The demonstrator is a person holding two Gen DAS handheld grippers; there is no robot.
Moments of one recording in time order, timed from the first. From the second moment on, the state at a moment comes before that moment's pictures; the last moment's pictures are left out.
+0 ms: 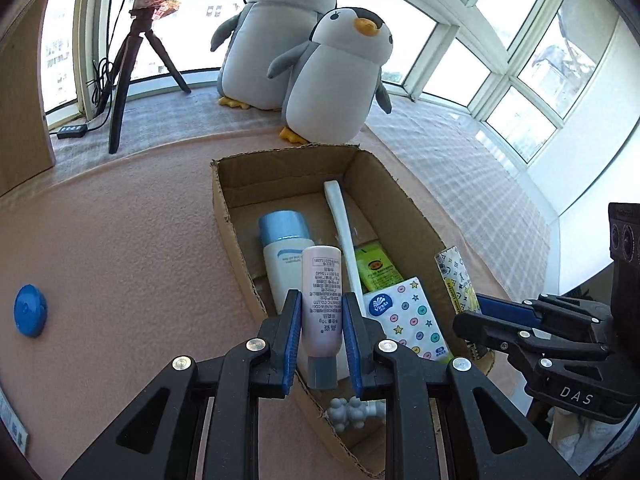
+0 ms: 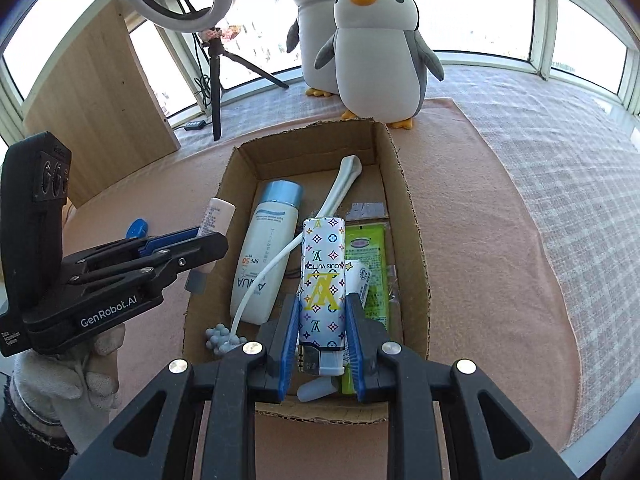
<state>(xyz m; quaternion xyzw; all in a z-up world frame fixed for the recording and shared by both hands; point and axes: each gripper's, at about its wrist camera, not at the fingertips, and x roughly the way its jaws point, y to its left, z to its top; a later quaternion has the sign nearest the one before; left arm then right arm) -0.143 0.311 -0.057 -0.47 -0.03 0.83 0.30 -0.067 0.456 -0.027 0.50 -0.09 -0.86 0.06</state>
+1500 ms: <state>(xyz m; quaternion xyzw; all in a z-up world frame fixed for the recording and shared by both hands) -0.123 0.220 -0.033 -0.44 -0.03 0.86 0.26 -0.061 0.381 -0.018 0.49 -0.10 -0.86 0.09</state>
